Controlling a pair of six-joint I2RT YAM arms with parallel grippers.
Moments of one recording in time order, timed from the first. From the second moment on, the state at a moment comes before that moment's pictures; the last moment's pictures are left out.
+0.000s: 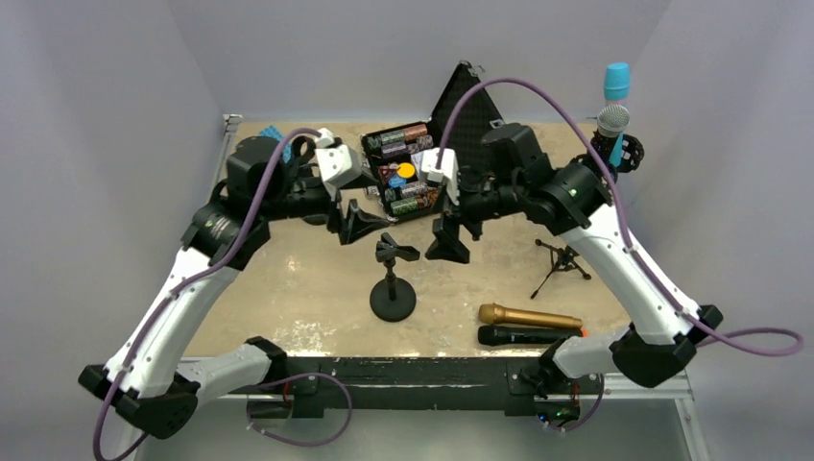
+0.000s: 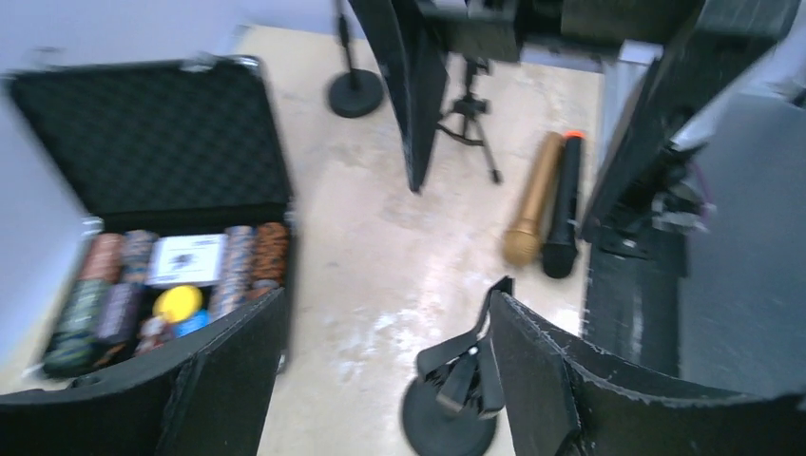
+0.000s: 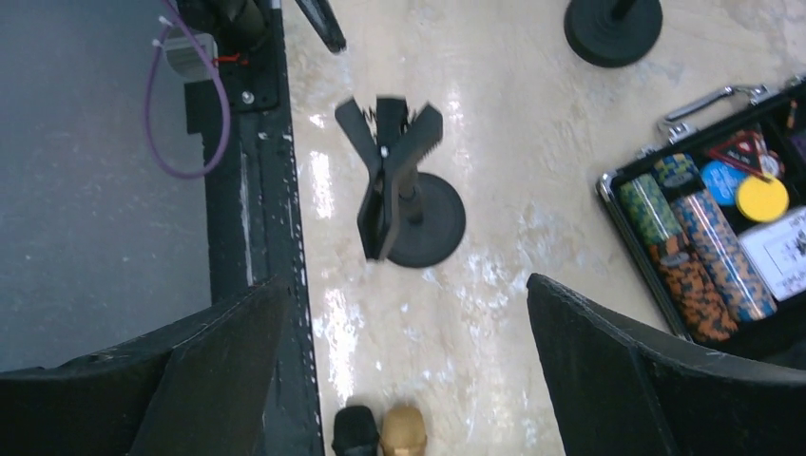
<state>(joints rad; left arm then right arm) -0.52 1.10 1.36 -0.56 0.77 0.23 0.68 1.32 1.69 -1.10 -0.60 -0.44</state>
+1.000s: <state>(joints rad) -0.48 0.62 1.05 -0.73 0.38 0.27 0.87 1.56 1.71 -1.04 -0.41 -0.32</state>
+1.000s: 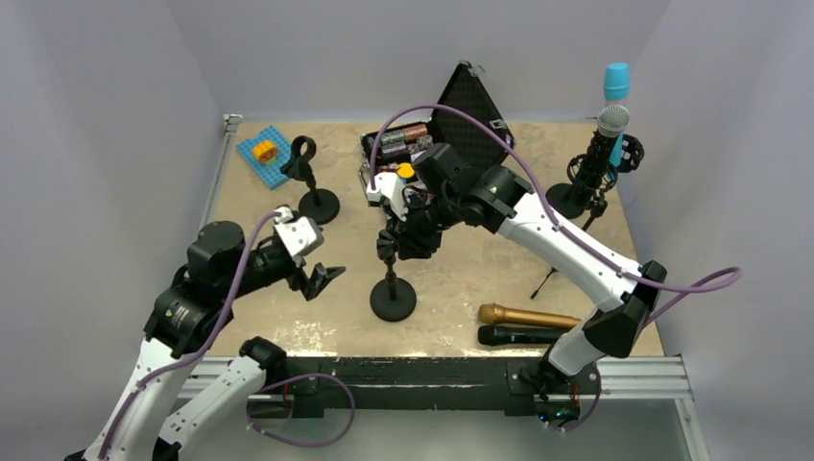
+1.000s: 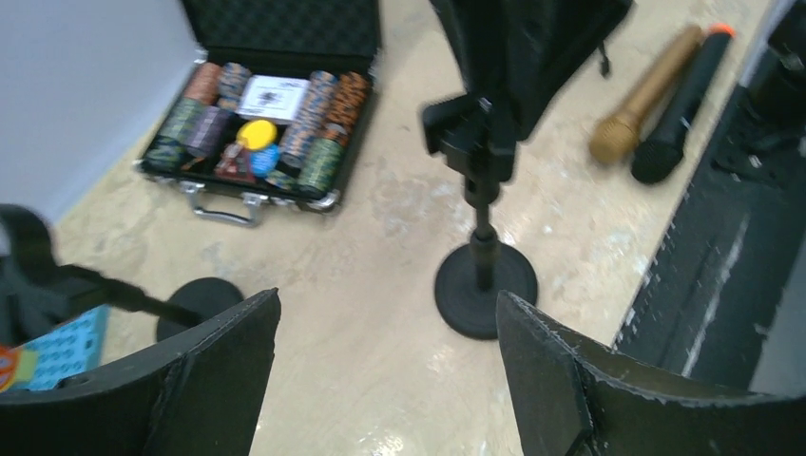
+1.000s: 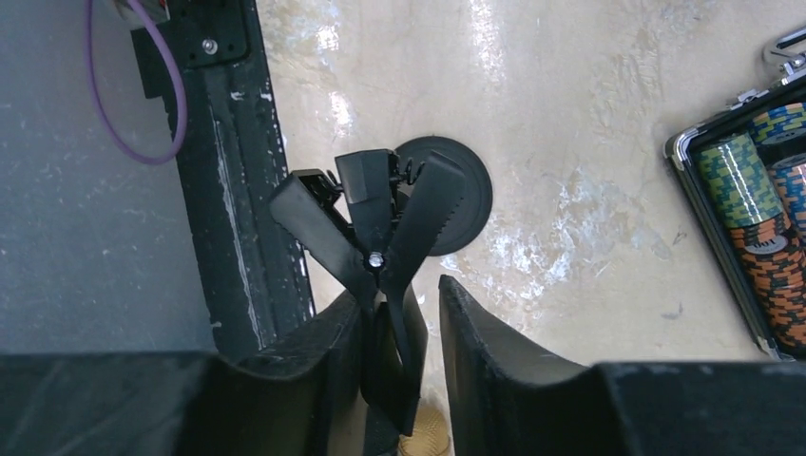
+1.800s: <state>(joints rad) -0.66 1.15 0.65 0.11 0.82 0.18 0.69 1.23 1.38 -0.95 -0.47 -0.27</state>
